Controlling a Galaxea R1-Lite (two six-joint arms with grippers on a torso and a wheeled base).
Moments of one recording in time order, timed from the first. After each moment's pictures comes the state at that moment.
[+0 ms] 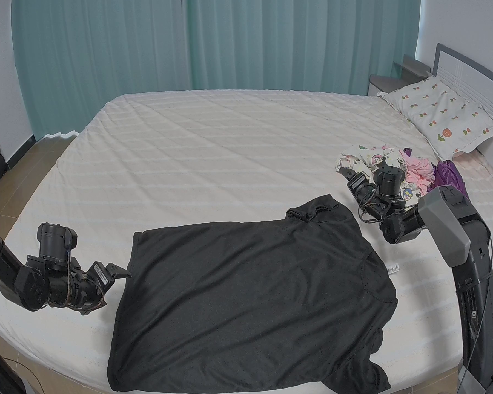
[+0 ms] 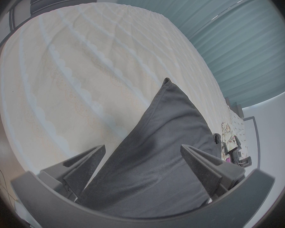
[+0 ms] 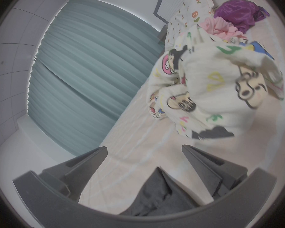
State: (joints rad) left arm -0.01 1.82 -0.47 -0.50 -0.17 -0.82; right arm 0.13 2.66 -1.72 -0.82 0.02 0.93
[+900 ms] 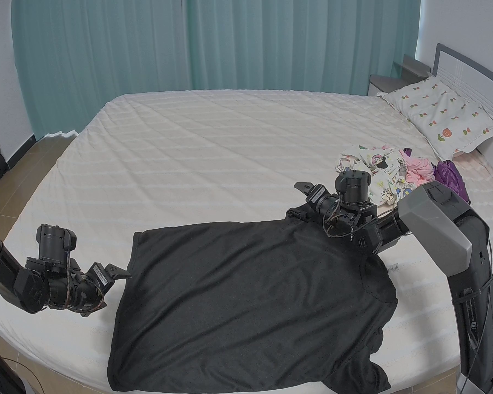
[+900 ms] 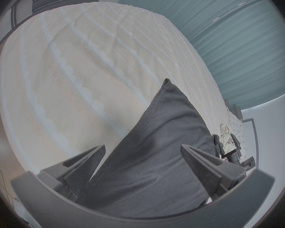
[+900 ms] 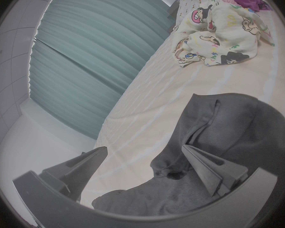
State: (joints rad) left arm -0.01 1.81 -0.45 -0.52 -0.18 -0.84; right arm 0.34 2.55 -1.56 -0.74 0.01 0.93
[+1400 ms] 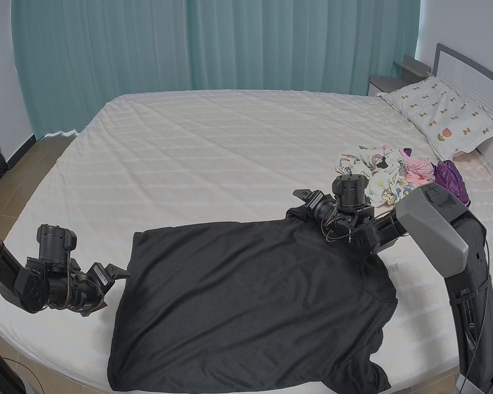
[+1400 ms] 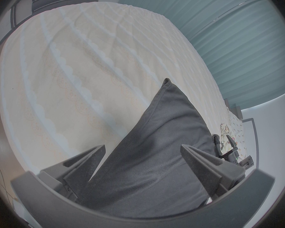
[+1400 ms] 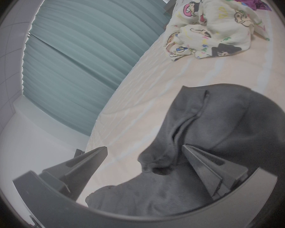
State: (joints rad) left arm -0.01 1.82 -0.46 -0.52 -0.18 -0.84; right arm 0.34 2.56 -1.58 -0.67 0.01 0.91
